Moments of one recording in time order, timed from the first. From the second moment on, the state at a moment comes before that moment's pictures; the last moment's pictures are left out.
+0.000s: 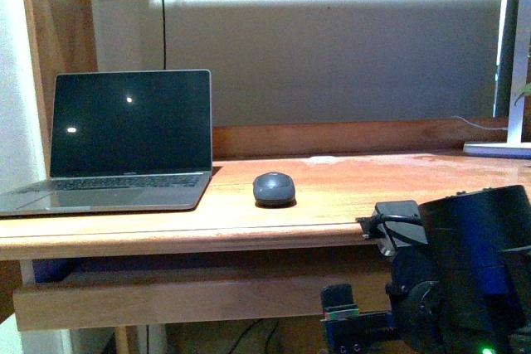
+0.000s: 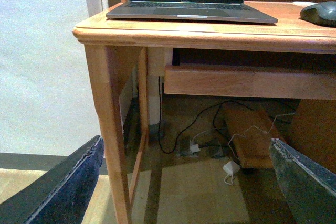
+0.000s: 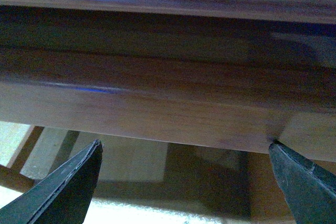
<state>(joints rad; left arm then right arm) -0.01 0.00 0.01 0.00 0.00 -0.01 0.48 1.89 0.93 0.61 0.20 0.08</state>
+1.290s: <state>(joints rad) -0.01 0.00 0.01 0.00 0.00 -0.01 0.42 0.18 0.11 0.00 0.26 0.36</state>
